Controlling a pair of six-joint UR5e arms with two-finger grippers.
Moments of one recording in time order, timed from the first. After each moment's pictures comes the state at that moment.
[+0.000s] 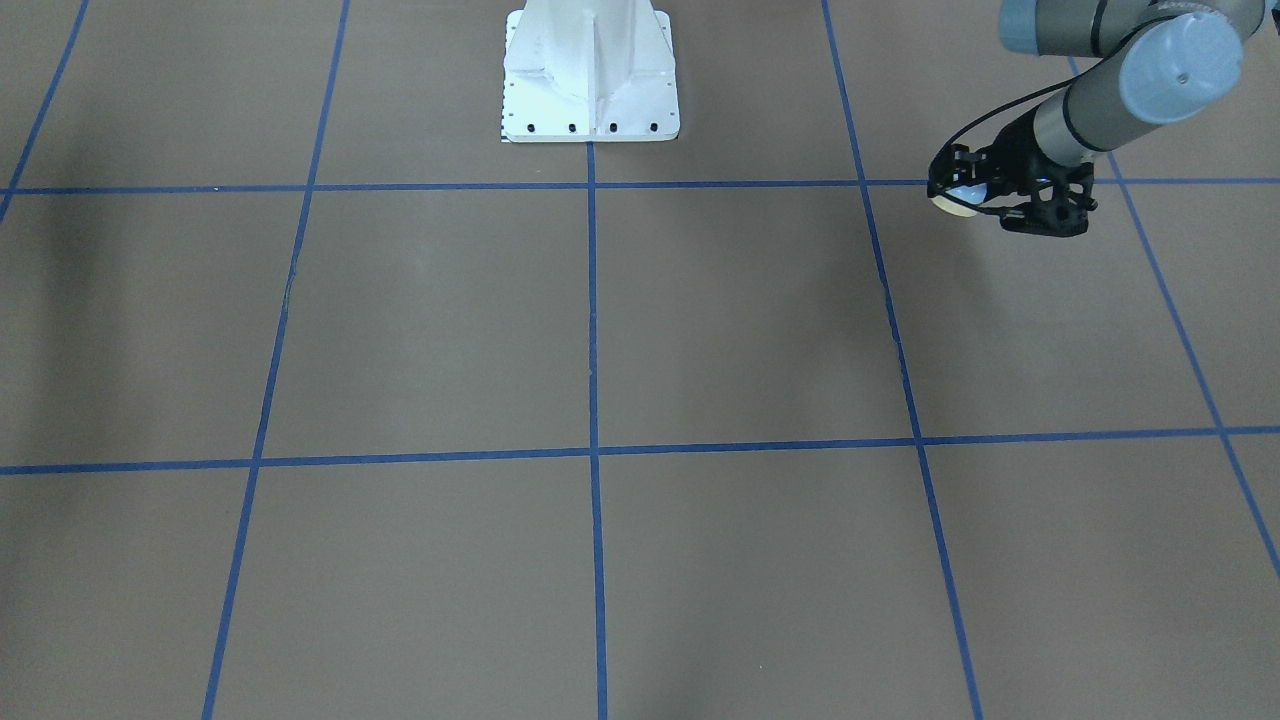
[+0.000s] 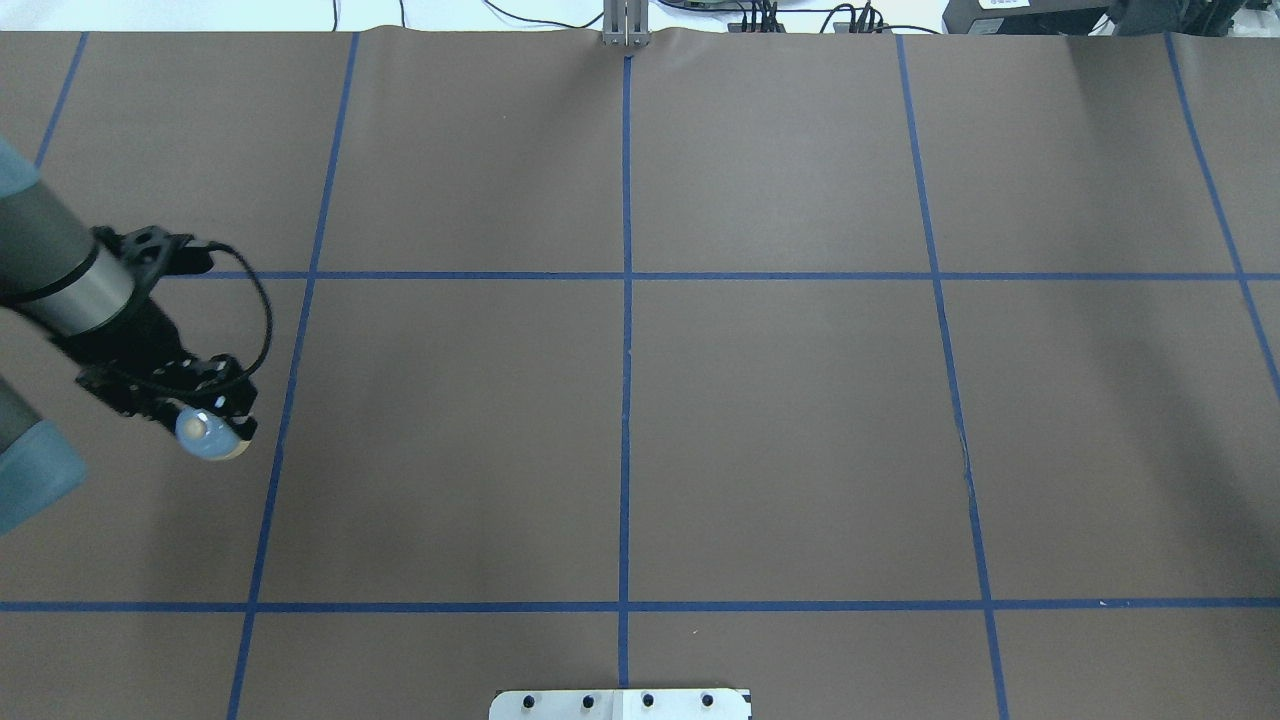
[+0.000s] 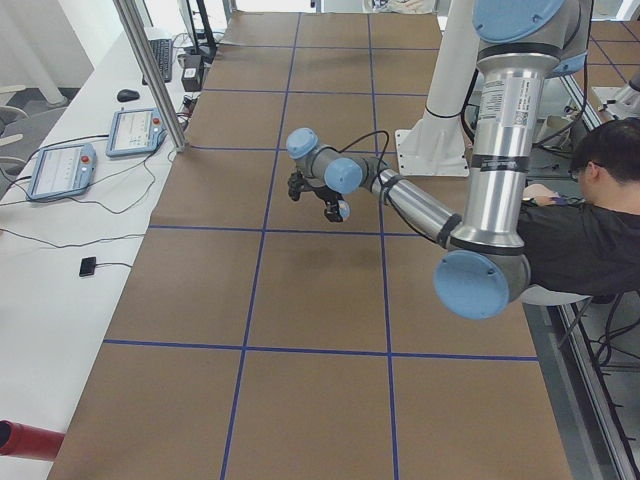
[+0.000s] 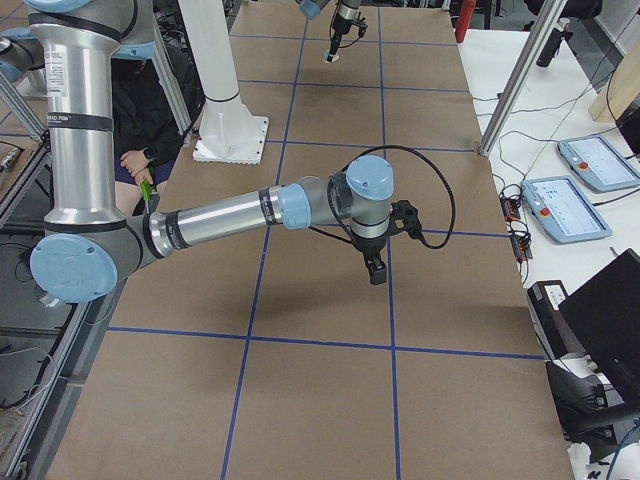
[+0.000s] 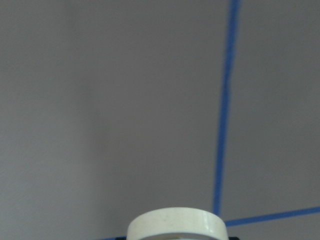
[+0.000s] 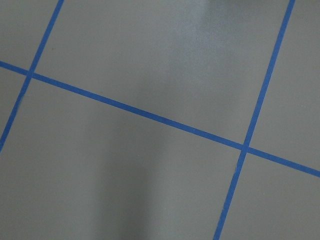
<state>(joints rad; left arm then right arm) -0.86 -1.79 -1.93 -1.41 -2.45 -0.72 1.48 -1.59 1.88 -1.62 2.35 -0.09</state>
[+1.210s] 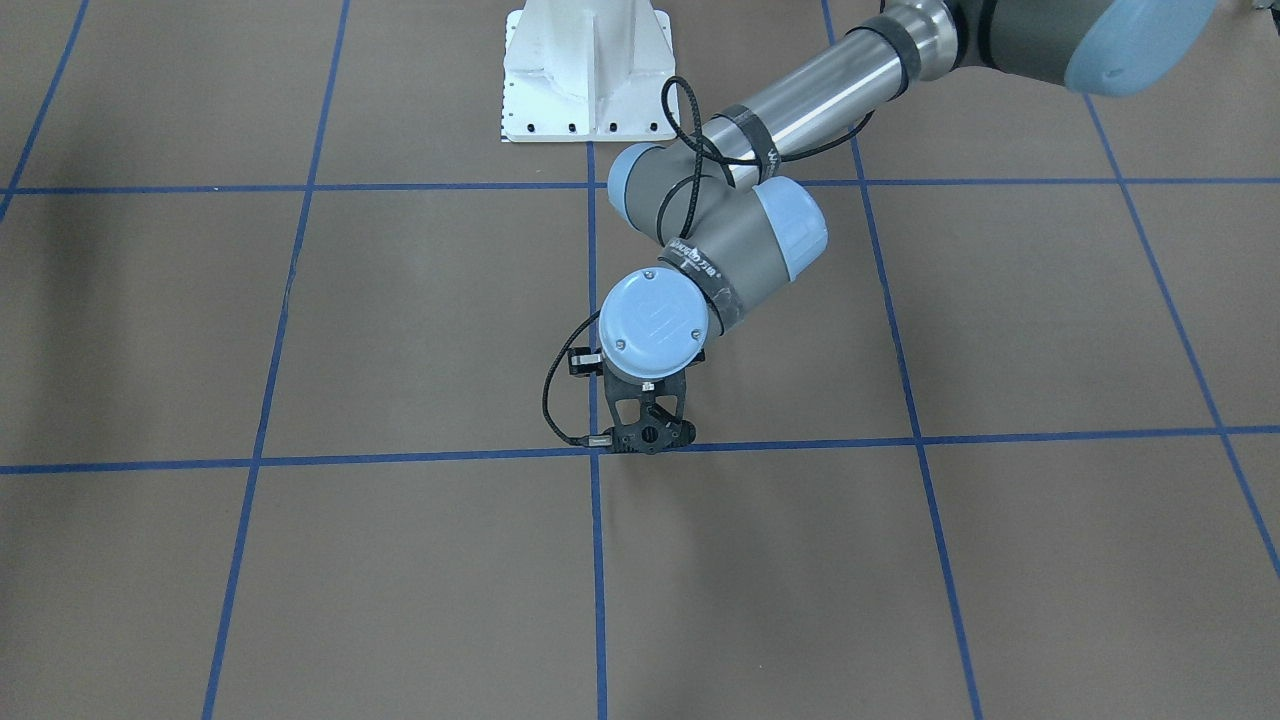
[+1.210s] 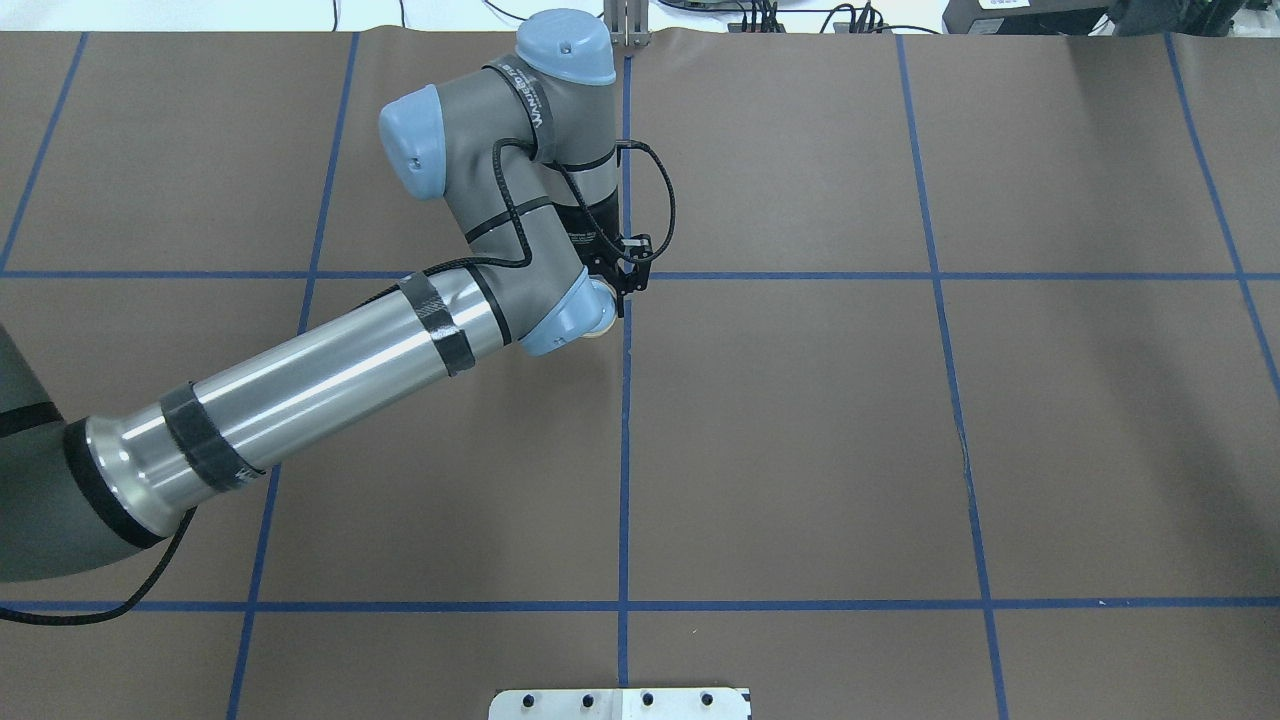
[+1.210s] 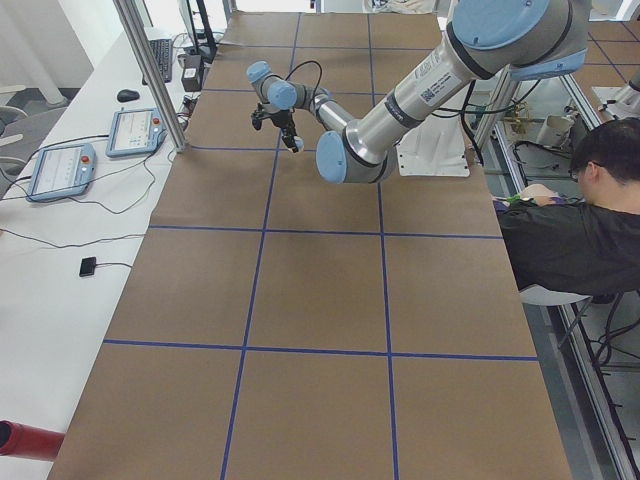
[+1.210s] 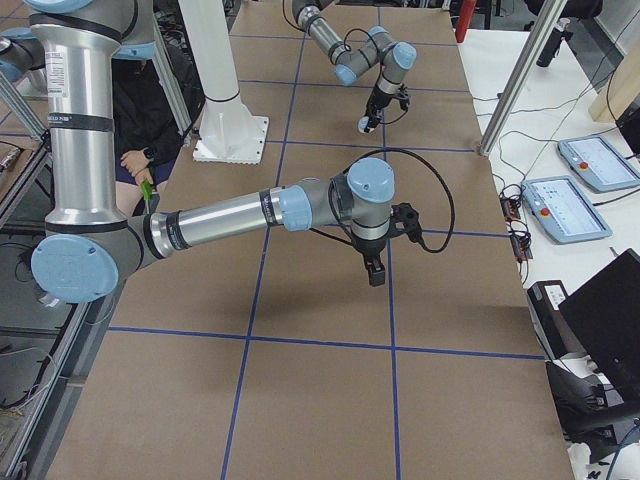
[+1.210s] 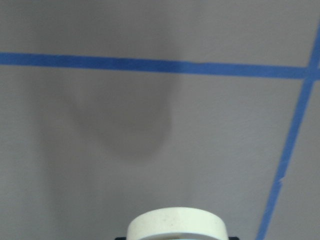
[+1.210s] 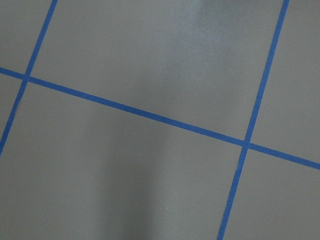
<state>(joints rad) -0.69 -2.68 -0.98 -1.55 -2.31 -1.01 1.48 -1.59 1.87 -1.61 2.36 -0.05</state>
